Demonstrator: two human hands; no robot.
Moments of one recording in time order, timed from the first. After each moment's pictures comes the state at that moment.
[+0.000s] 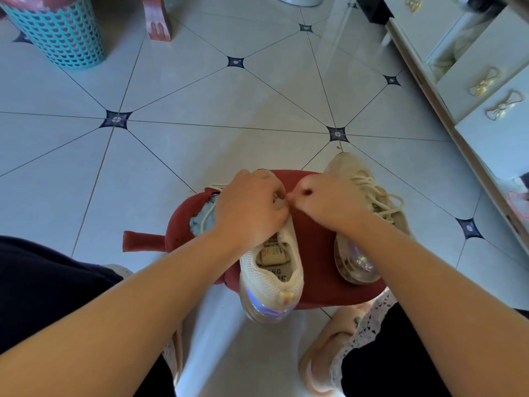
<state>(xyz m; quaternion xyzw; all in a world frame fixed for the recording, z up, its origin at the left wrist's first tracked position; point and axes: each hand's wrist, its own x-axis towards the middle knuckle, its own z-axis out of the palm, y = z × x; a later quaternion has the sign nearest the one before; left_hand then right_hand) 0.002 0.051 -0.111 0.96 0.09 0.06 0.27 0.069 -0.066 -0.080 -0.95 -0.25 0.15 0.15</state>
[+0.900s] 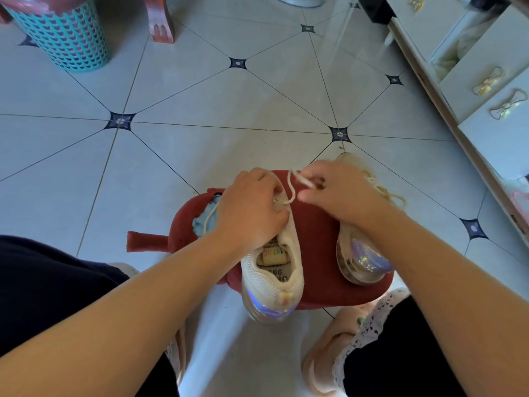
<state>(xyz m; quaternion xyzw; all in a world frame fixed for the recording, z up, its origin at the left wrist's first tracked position) 0.000 0.053 -0.115 0.96 0.09 0.05 0.26 0.083 -0.078 -0.080 -0.93 -0.27 0.13 0.22</state>
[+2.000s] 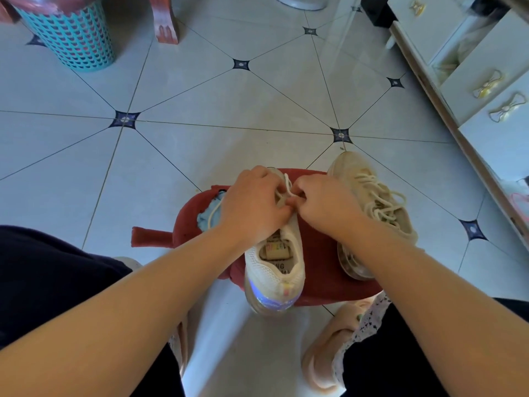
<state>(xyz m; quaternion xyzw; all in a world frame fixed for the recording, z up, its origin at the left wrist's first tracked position) -0.003 0.053 -0.115 0.96 0.10 0.06 0.27 0.061 -0.063 -0.095 -0.95 -0.29 0.11 0.09</state>
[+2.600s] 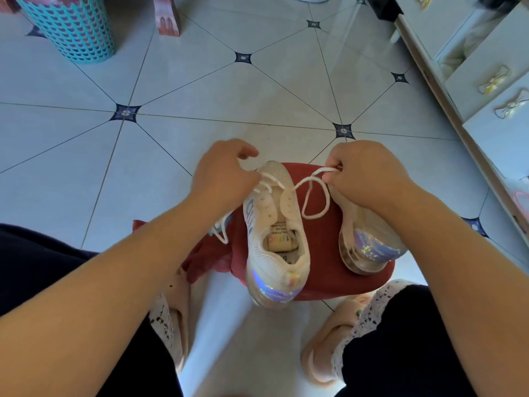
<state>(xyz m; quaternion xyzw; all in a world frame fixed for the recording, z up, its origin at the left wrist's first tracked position) -0.005 0.091 -0.092 0.88 0.22 0.09 0.41 0.085 -0.084 -0.052 -0.96 -0.28 0.06 0.03</state>
